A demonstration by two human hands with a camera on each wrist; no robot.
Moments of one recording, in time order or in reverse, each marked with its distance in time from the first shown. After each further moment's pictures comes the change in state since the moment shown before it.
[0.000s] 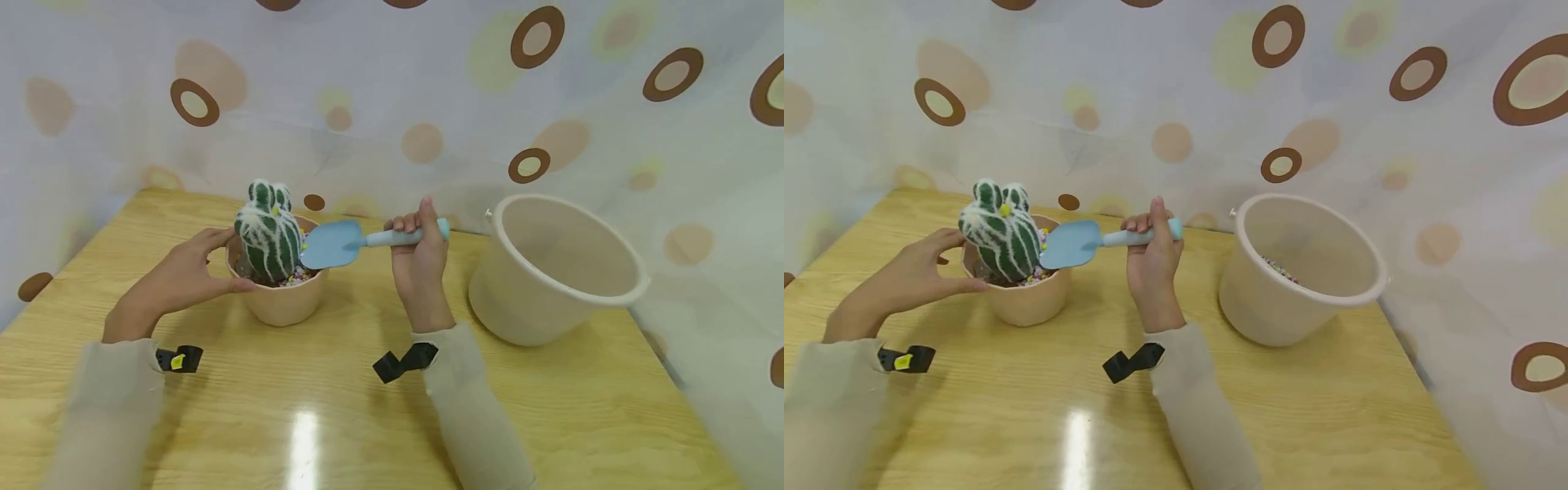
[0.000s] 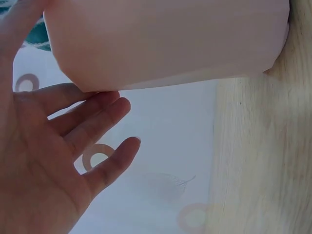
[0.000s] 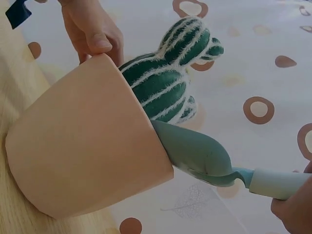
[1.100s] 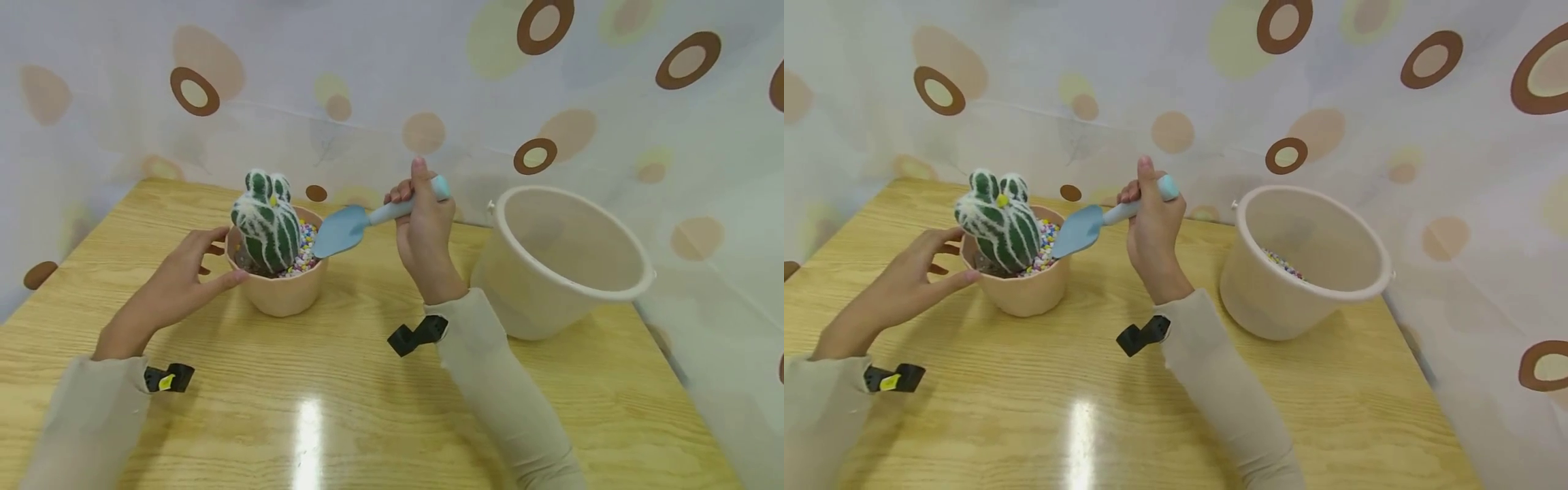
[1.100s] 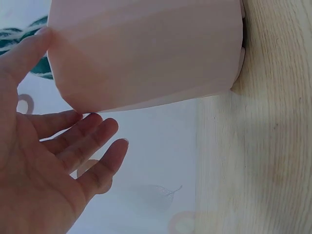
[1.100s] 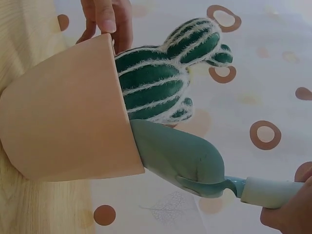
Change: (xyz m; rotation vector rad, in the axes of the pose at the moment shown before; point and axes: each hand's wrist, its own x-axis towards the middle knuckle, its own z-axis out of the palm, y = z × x) left_hand -0.021 0.001 0.016 -0.081 0.163 0.113; right_hand 0.013 -0.015 0.029 -0.270 0.008 -0.014
